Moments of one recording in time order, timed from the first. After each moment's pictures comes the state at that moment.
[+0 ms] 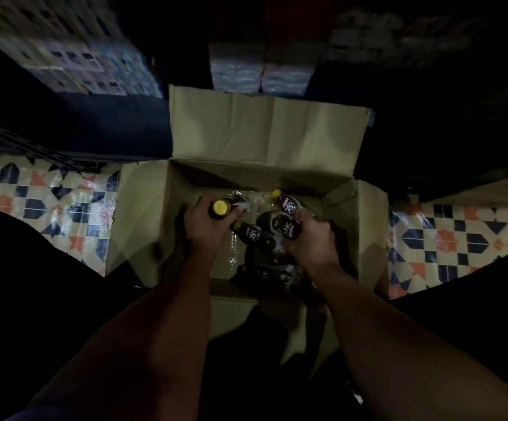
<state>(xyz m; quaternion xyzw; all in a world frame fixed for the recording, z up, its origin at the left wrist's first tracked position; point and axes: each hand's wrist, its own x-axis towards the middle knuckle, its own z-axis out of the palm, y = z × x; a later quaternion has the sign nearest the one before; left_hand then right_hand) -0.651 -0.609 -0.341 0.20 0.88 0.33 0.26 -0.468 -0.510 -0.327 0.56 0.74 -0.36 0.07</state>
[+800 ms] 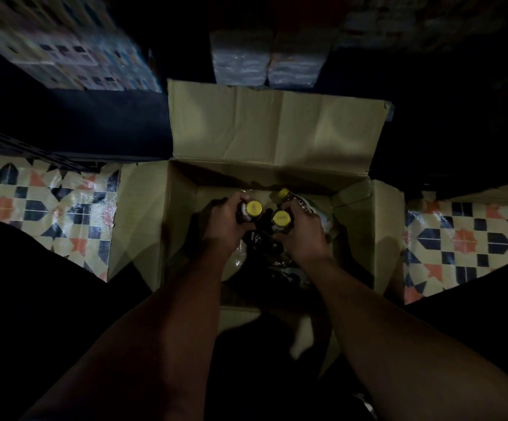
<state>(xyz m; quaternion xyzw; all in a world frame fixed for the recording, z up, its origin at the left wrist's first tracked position) -0.657 -0.589 -0.369 0.31 0.84 0.25 0.38 -0.500 -0.506 -0.363 0.52 0.75 -0.41 0.02</state>
